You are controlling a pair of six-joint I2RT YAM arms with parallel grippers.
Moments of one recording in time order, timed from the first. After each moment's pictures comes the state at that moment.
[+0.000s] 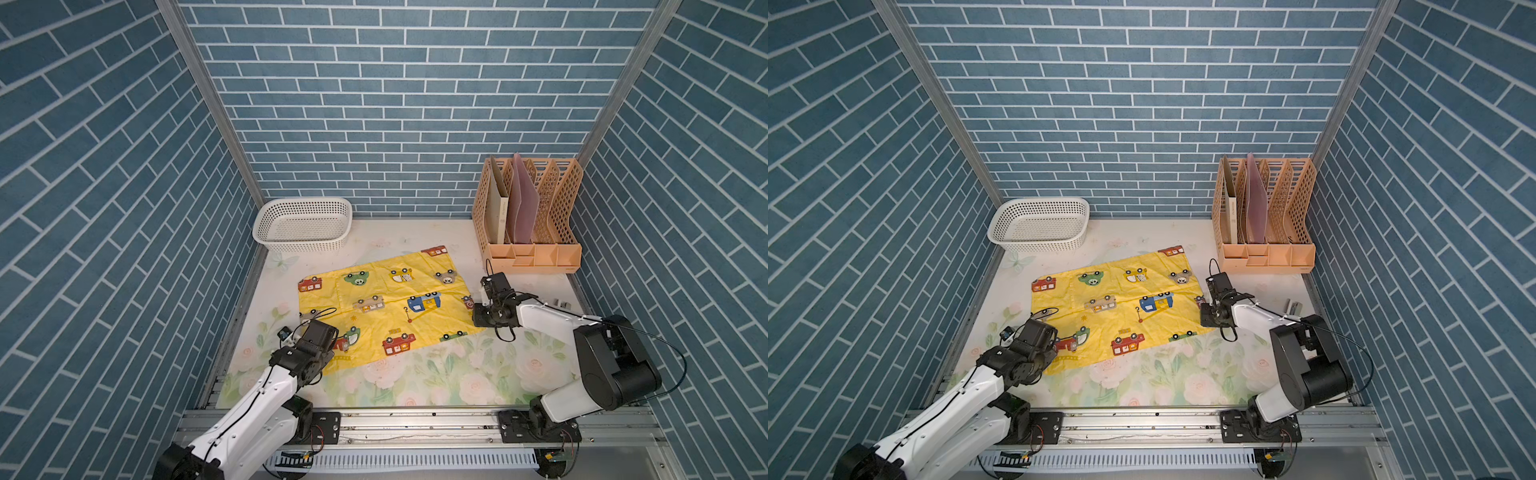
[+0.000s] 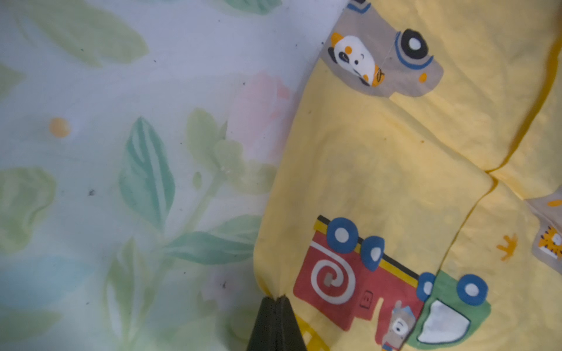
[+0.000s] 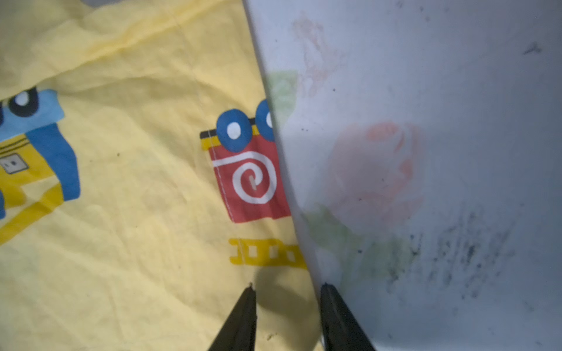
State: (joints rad) left arm -0.39 0.81 0.35 -0.75 -0.29 -1.20; right arm 0.40 1.53 0.73 -0.39 -0.02 0.34
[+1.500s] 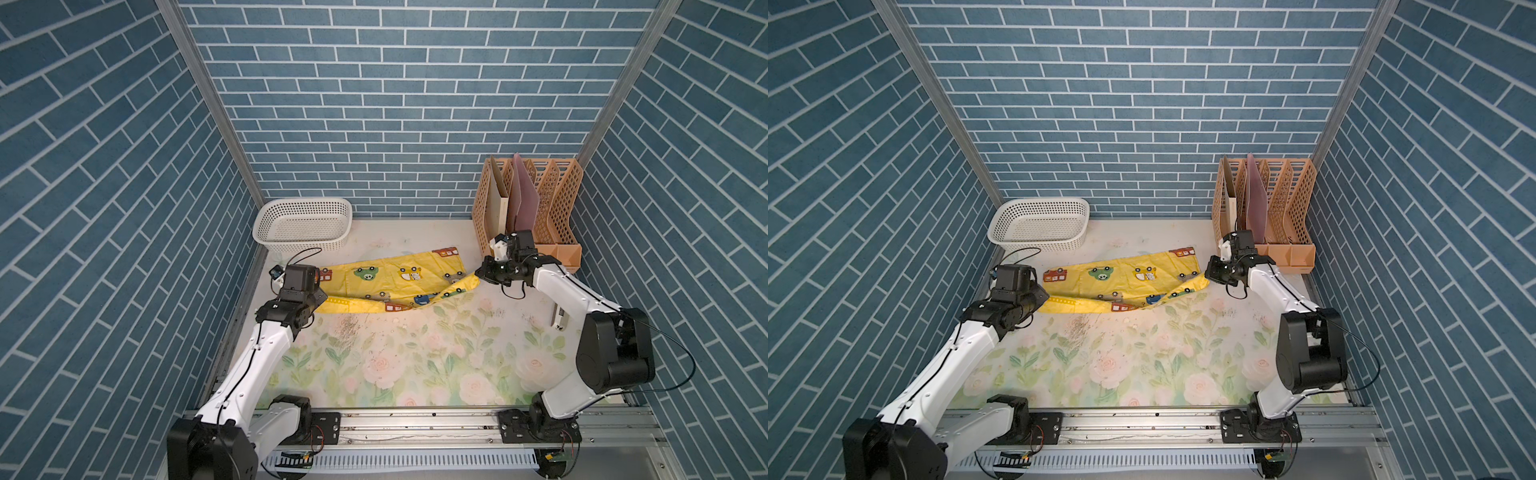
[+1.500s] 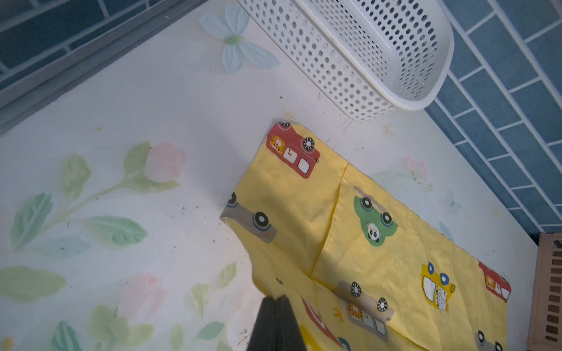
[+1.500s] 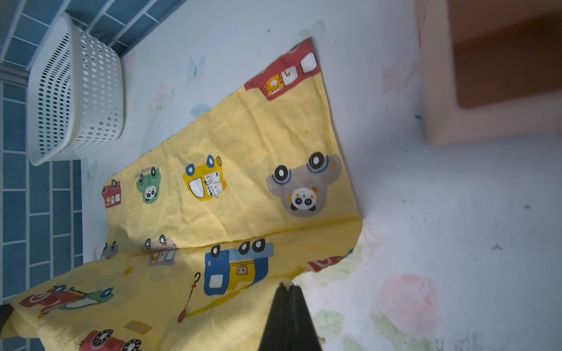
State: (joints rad) left arm -0.12 1.08 0.82 -0.59 -0.22 -0.83; right arm 0.19 1.63 1.18 -0.50 -0.39 0.42
